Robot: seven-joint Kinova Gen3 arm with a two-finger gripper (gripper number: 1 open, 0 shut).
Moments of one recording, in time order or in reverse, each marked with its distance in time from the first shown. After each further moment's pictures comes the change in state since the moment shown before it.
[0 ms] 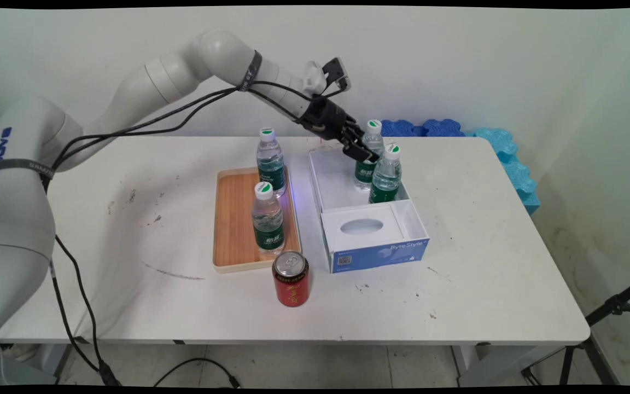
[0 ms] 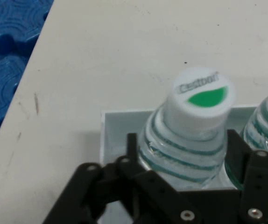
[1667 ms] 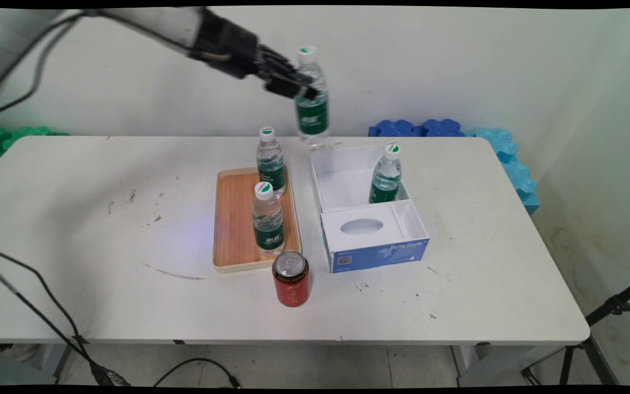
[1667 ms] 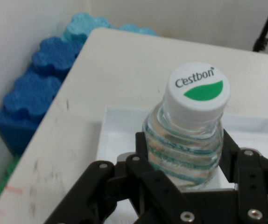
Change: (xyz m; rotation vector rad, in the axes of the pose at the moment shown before) arm 0.005 0.042 -0.235 0.047 0.123 -0.096
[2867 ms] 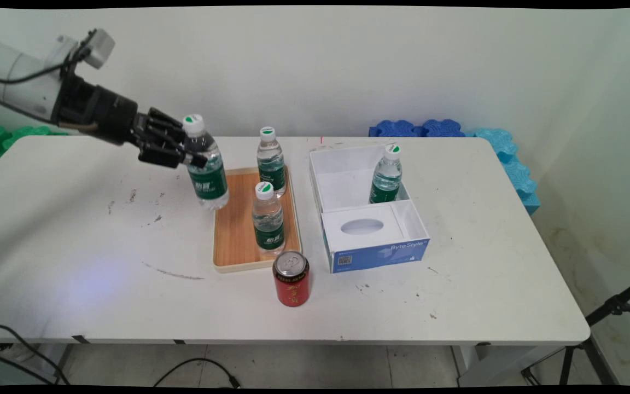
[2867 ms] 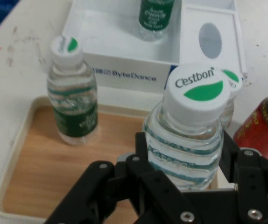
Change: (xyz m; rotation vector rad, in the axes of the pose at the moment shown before) arm -0.145 0.049 -0.123 0.001 -0.117 -0.080
